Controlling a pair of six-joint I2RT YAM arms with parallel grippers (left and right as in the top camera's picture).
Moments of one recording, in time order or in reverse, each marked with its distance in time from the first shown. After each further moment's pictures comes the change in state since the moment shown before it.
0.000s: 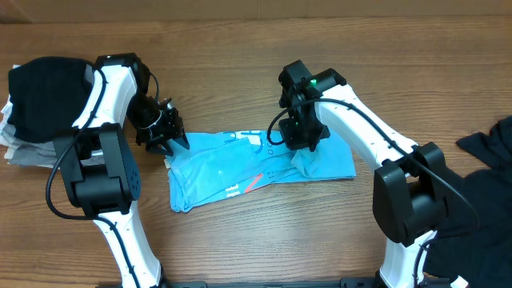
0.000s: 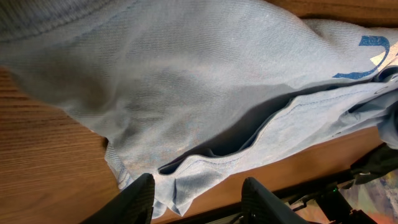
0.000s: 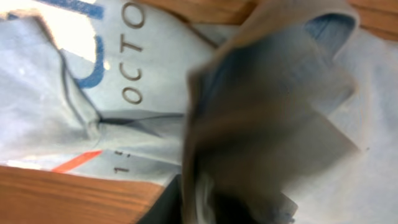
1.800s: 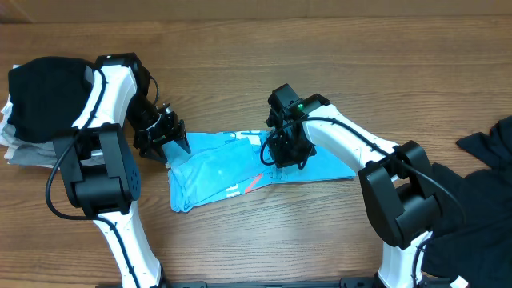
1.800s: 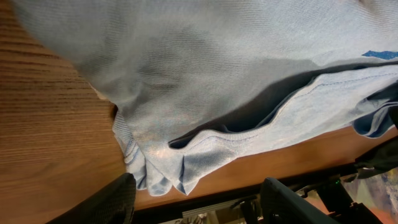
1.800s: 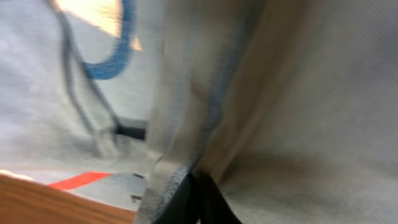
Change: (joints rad) left arm 0.000 -0.002 0.000 -0.068 -0.035 -0.023; right arm 0.065 0.005 -0.198 0.217 -0.078 0.029
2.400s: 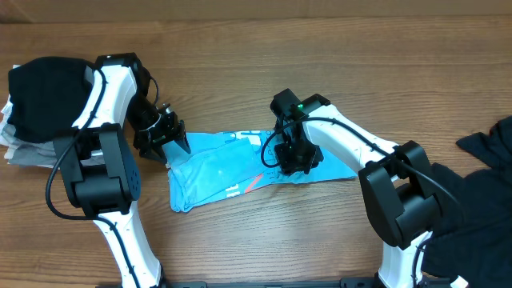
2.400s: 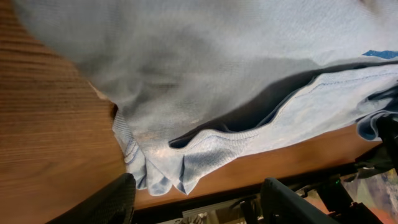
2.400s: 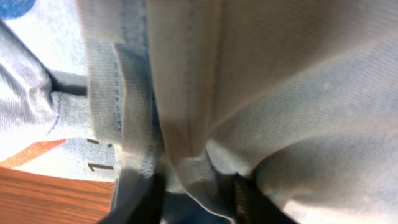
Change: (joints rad) left arm 0.000 0.000 0.000 -0.006 0.000 0.001; right arm 0.000 0.000 -0.002 -0.114 0.058 0.021
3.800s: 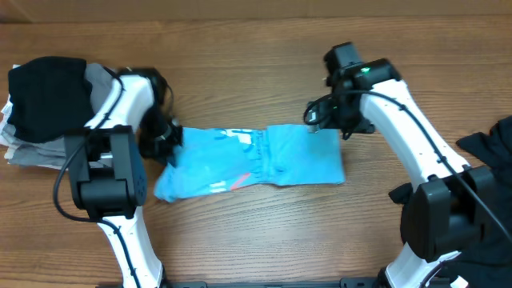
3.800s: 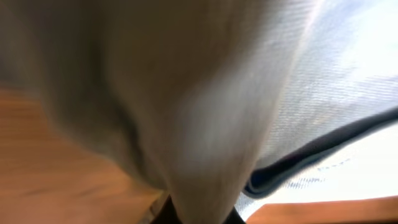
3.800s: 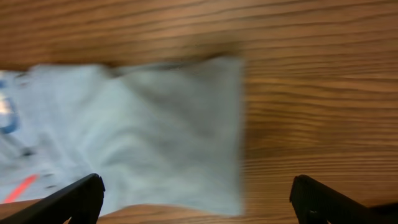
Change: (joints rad) left arm -0.060 -0.037 -0.126 0.152 -0.248 -0.040; right arm -0.254 -0.162 0.168 -0.124 0.130 0.073
